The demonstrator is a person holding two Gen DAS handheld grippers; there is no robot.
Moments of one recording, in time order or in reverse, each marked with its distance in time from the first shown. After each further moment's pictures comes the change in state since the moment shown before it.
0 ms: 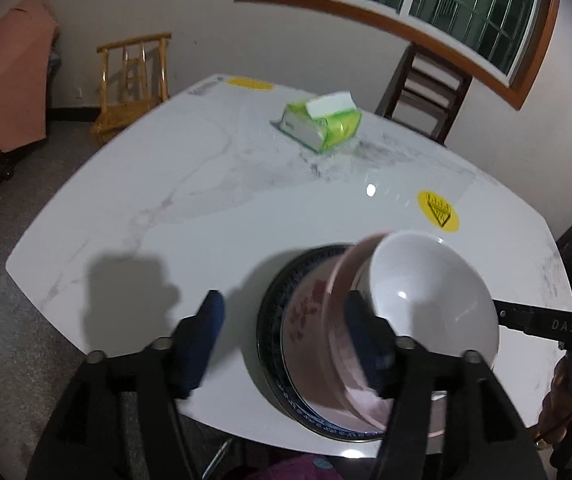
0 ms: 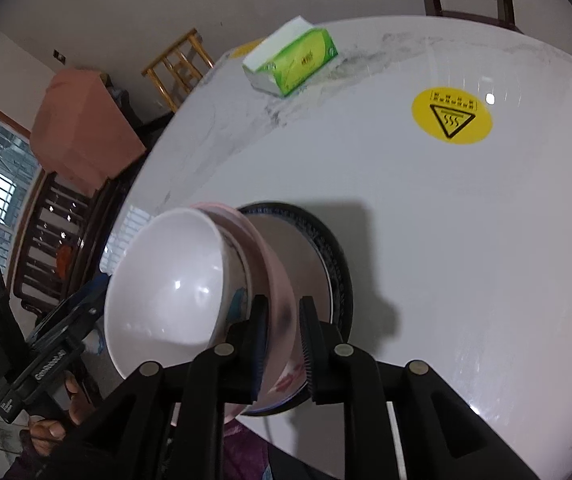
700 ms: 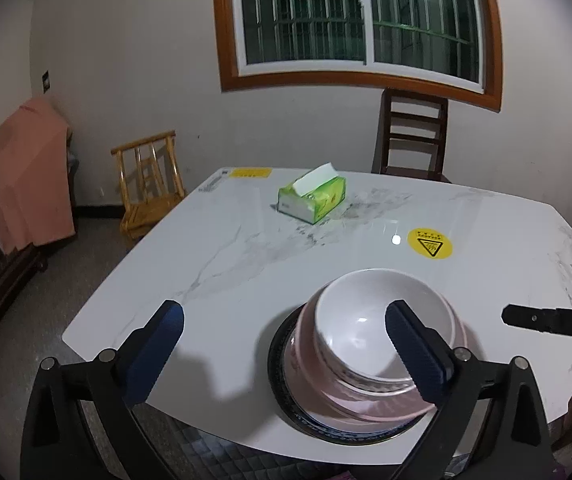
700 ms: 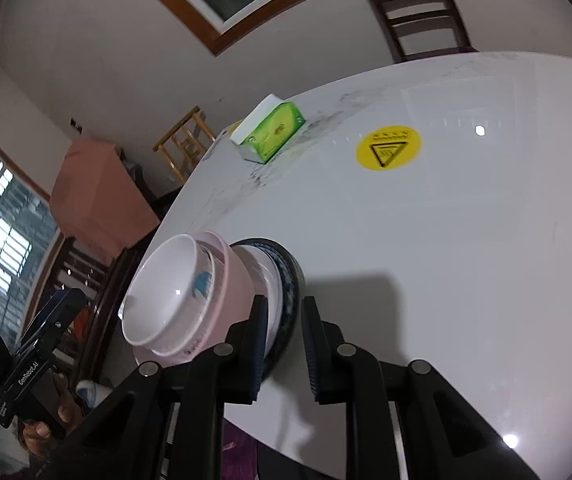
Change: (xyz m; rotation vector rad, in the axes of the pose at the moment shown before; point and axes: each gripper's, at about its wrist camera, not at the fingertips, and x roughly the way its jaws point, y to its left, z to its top) left arm -0.066 -0.055 -0.021 0.211 -0.291 0.143; right arm -0.064 -0.054 -0.062 0.092 -0.286 0.060
